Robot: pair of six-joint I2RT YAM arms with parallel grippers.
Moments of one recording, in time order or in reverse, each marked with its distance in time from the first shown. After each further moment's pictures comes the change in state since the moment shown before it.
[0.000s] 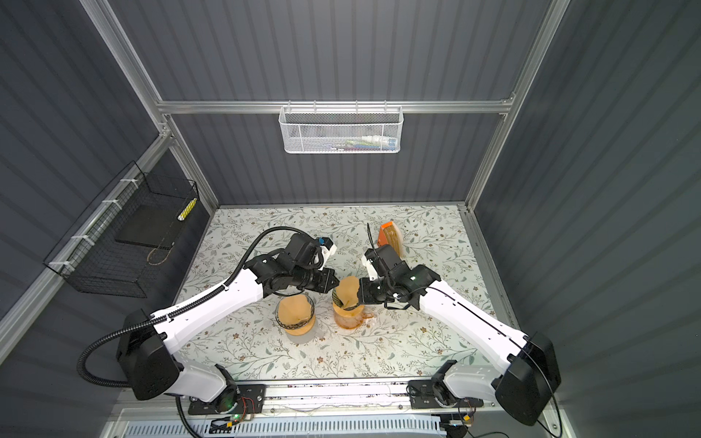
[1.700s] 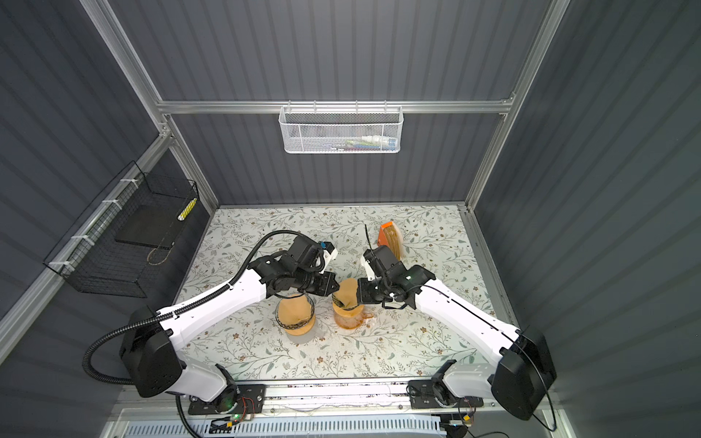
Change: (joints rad) left arm 0.000 0.019 -0.016 0.000 0.048 0.001; right arm 0.000 0.035 -0.020 0.038 0.013 -0.002
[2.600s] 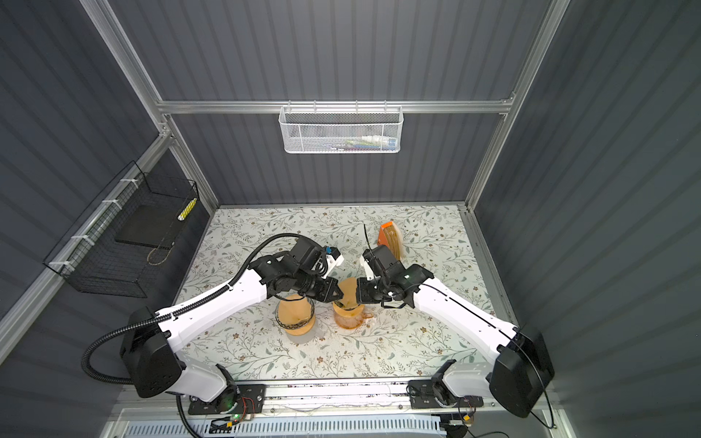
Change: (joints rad) left arm -0.026 0.000 0.023 -0.075 0.092 0.038; right arm 0.000 0.016 0.006 0.005 0.000 -0.003
